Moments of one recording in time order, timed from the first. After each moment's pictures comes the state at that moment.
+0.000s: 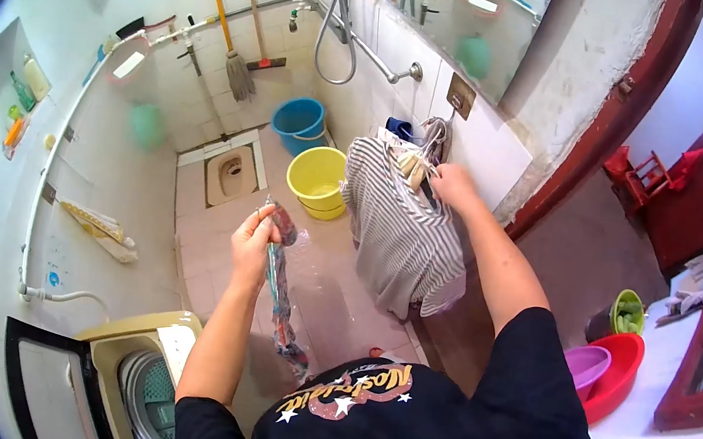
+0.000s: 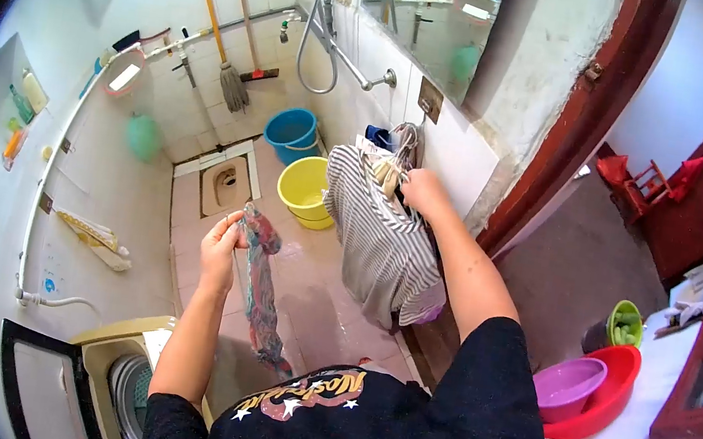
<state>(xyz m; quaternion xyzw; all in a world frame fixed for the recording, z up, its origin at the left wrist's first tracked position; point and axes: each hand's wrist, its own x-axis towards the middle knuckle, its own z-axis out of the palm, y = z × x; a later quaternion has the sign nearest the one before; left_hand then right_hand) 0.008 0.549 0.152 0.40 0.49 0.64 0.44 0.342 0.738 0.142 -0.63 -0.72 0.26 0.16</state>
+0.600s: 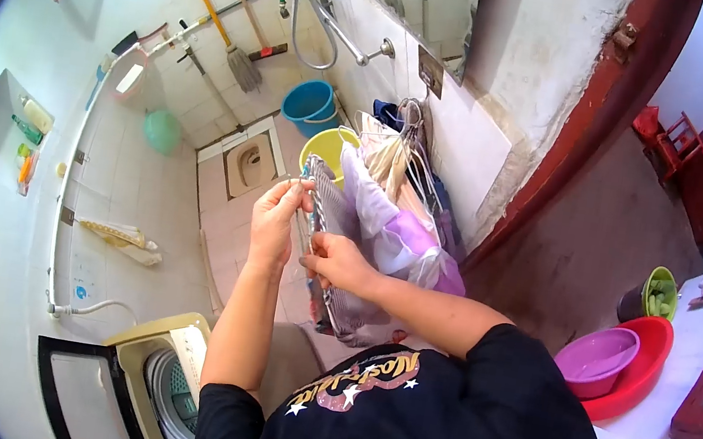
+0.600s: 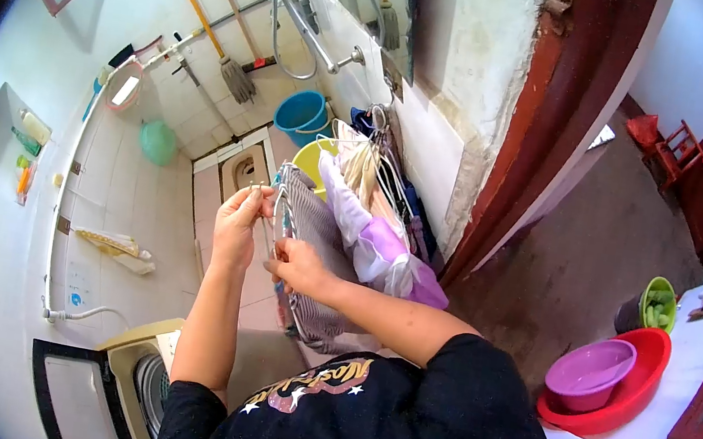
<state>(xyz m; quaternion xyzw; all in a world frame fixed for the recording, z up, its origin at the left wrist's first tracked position) 0.109 0.608 0.198 0.46 0.48 0.59 0.46 0.234 0.597 0.141 -0.31 -0.58 0.68 0.31</state>
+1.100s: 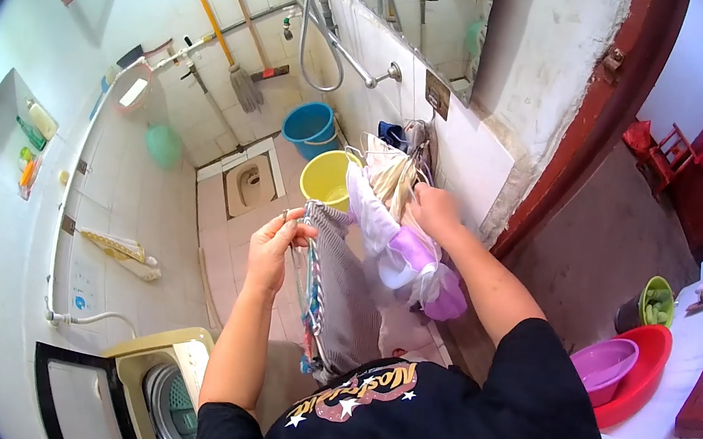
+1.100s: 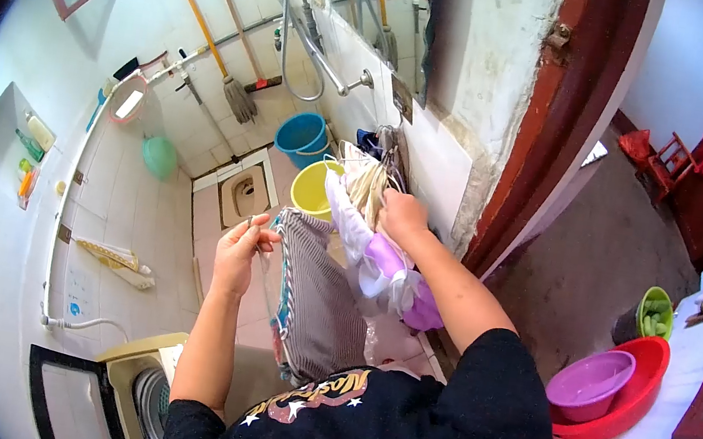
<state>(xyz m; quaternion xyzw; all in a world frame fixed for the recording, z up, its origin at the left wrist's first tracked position) 0.074 0.583 0.187 0.45 0.48 0.58 0.49 0.335 0.715 0.108 -0.57 -0.77 0.12 0.25</state>
